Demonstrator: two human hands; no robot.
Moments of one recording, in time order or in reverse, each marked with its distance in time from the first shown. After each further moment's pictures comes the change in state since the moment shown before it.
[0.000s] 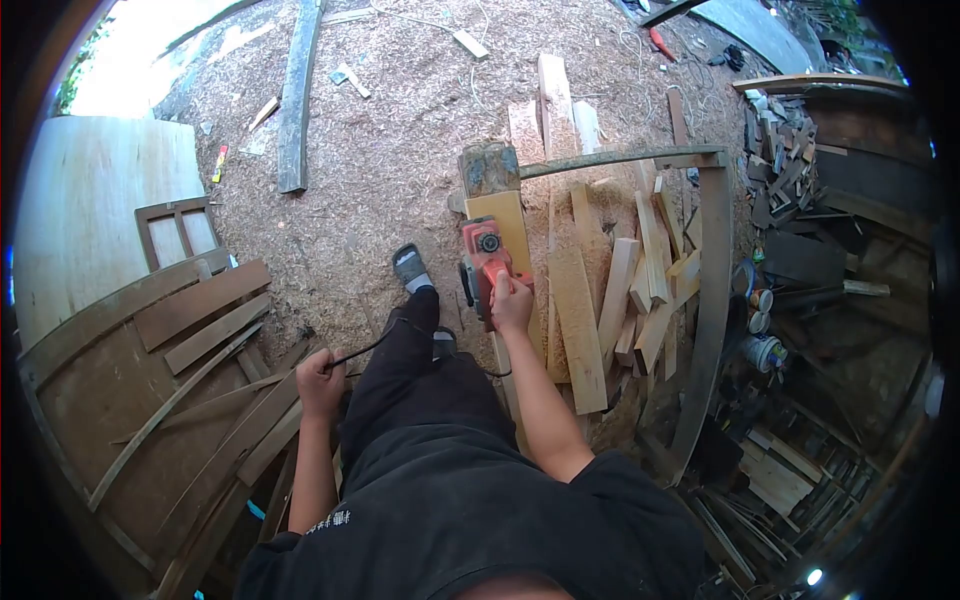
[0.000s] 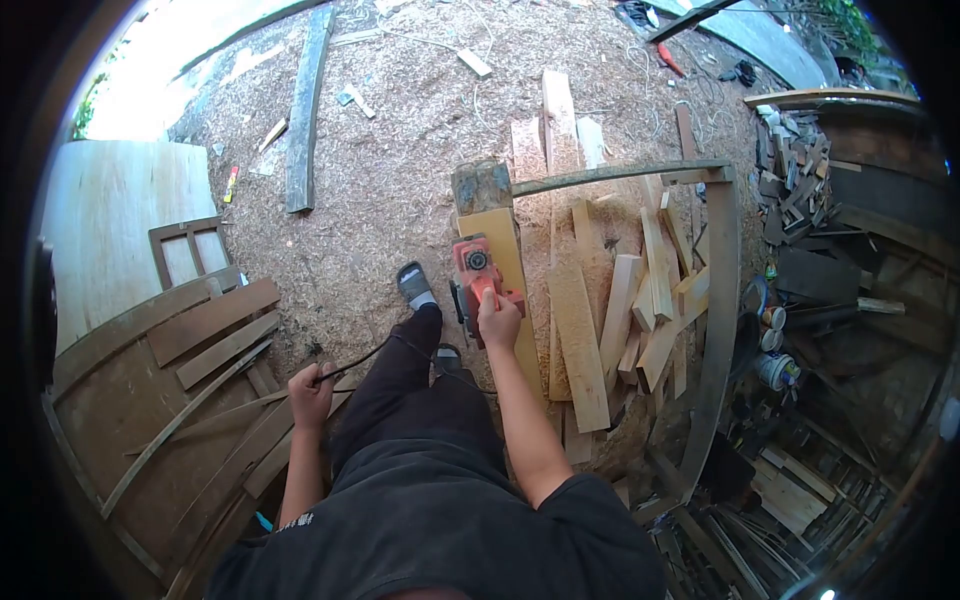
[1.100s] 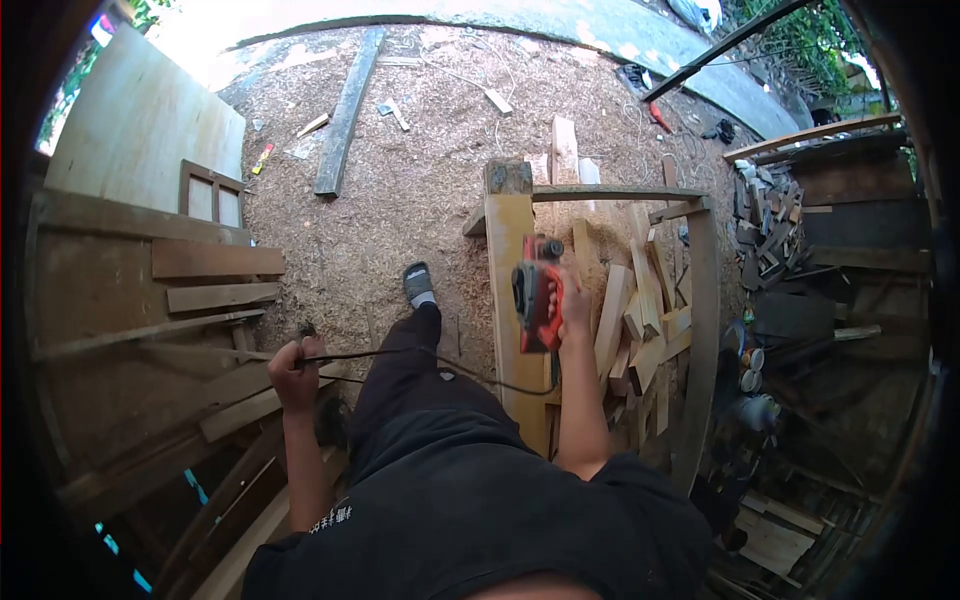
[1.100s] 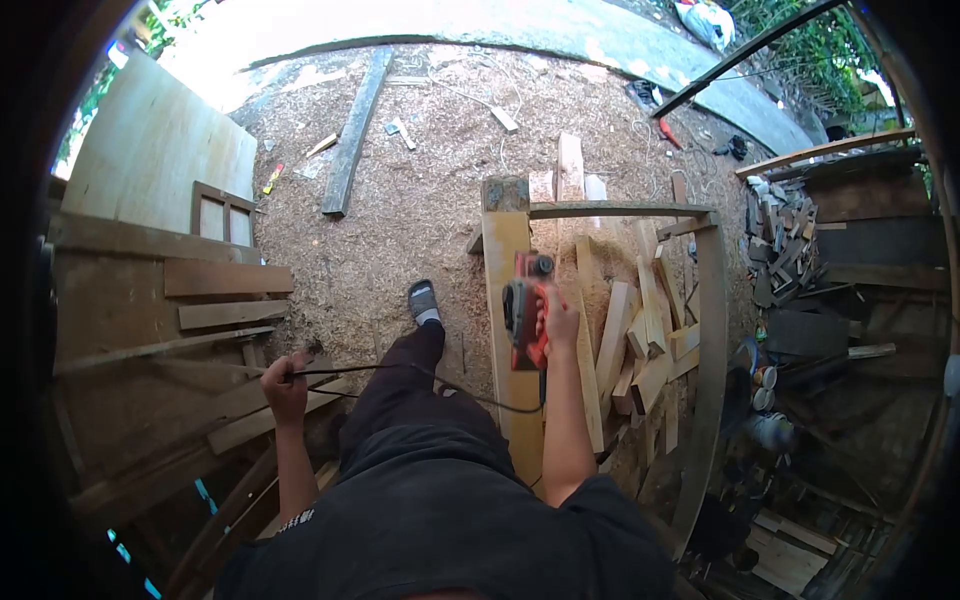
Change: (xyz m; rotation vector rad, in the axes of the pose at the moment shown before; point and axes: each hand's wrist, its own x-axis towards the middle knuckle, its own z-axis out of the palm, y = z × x) left_hand -0.178 -0.038 -0.063 -0.044 0.480 0.163; right_hand -0.100 -0.022 -0.148 0.509 -0.169 0.015
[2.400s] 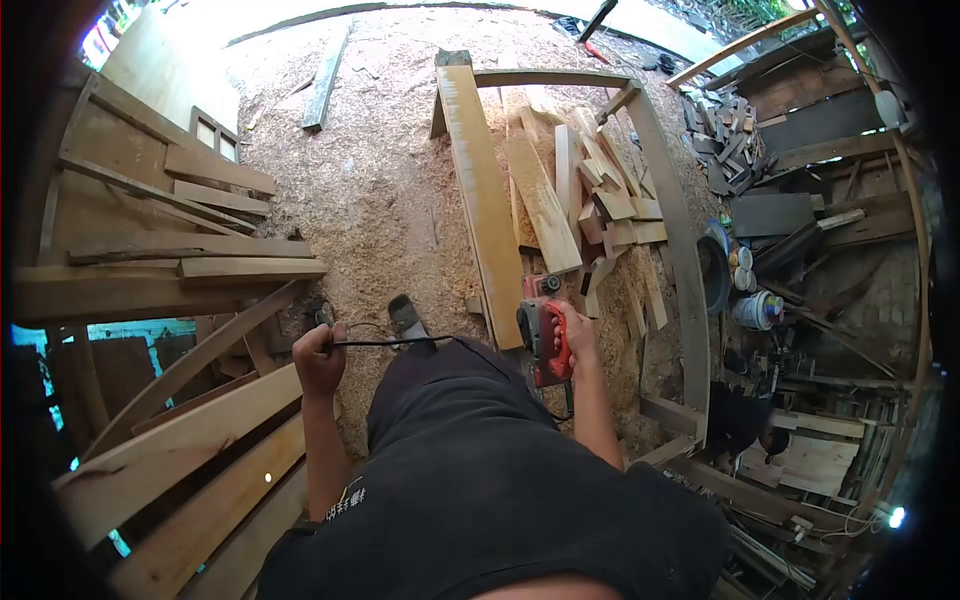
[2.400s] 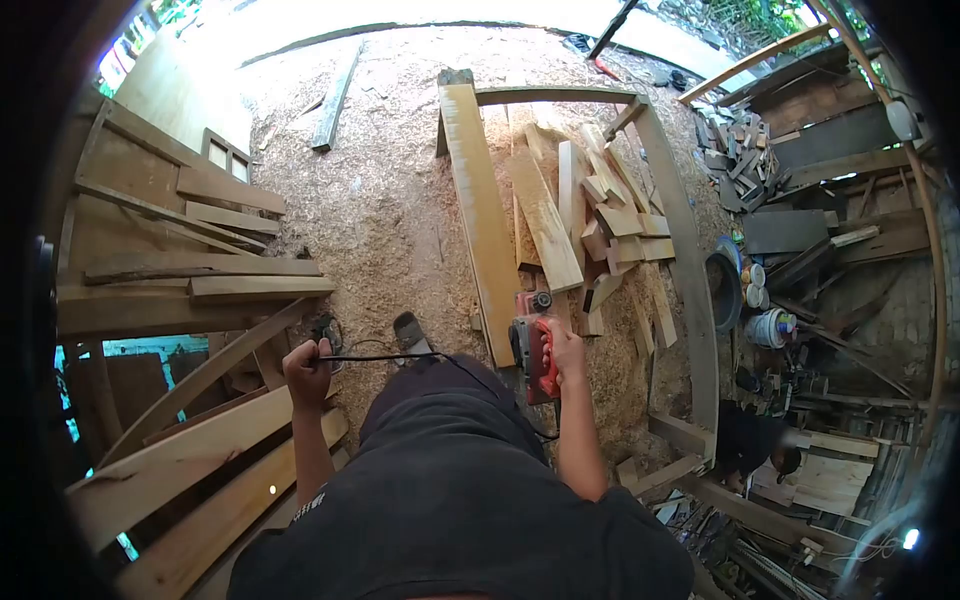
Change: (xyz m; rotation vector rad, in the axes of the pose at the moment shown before) left_hand -0.527 0.094 -0.199 -0.134 -0.127 0.132; right_hand -0.517 0.300 -0.378 -0.134 0.070 0.122
